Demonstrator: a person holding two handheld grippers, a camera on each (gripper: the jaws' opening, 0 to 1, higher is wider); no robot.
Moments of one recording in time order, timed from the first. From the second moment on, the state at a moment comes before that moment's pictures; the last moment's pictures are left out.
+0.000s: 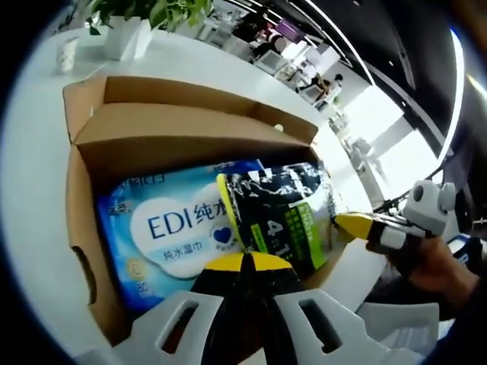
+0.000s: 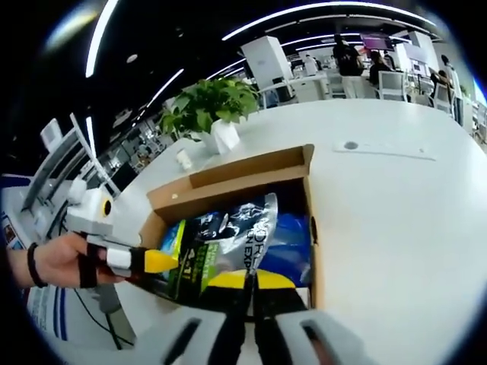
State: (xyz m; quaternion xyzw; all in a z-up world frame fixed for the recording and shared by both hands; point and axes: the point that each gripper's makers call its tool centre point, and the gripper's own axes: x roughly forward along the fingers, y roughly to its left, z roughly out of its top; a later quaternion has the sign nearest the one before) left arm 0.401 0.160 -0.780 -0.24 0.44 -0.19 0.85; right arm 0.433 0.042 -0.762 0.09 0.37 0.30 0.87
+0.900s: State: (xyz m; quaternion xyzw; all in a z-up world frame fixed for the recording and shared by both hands) left arm 0.408 0.115 -0.745 -0.22 0.41 -0.23 0.85; right arm 0.430 -0.008 -0.738 0.12 0.34 0.27 0.89
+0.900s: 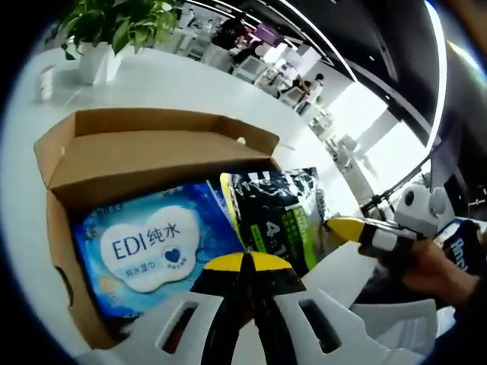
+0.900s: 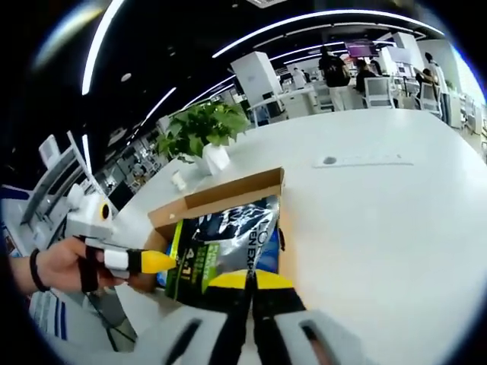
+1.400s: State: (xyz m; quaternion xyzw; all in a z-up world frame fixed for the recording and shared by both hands) left arm 0.411 0.063 -0.739 -0.19 0.42 -0.27 0.84; right arm 0.420 -0.063 -0.738 0.16 0.34 0.23 0.90
